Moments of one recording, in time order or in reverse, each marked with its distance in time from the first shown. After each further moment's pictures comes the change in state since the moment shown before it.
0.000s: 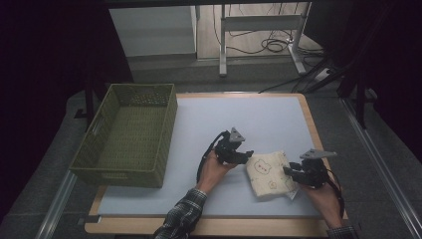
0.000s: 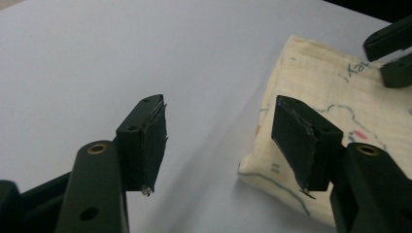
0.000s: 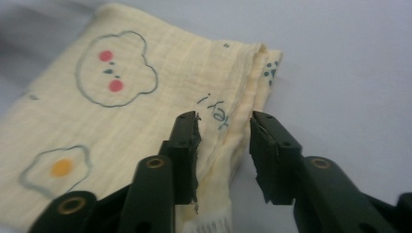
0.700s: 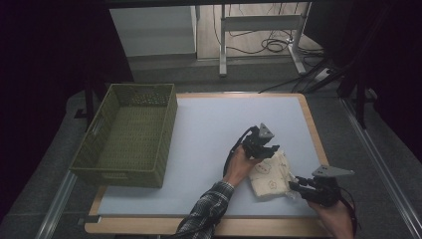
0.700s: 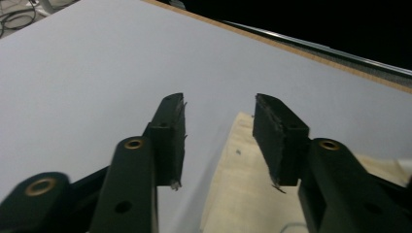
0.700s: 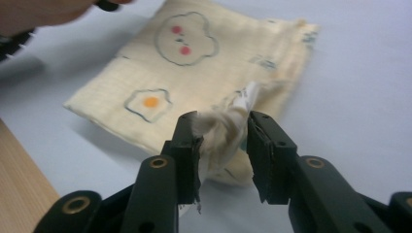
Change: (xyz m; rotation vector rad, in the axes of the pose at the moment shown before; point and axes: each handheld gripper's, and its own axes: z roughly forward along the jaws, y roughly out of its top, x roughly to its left) left arm -0.037 0.052 0.048 -0.042 -0.057 0.078; right arm 0.014 -0.035 -0.047 -0.073 0.089 0.013
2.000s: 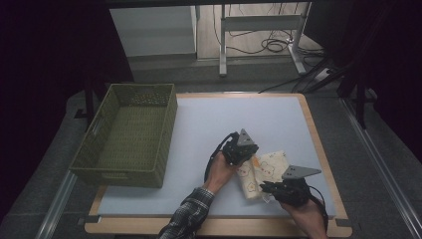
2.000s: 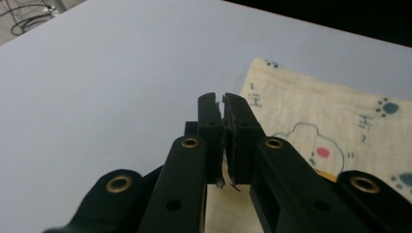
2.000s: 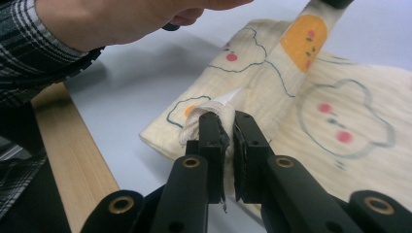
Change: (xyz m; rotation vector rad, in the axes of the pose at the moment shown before) left arm 0.008 -0.031 -0.038 -0.014 0.008 0.031; right arm 0.061 0.025 0.039 -0.018 0.197 -0.089
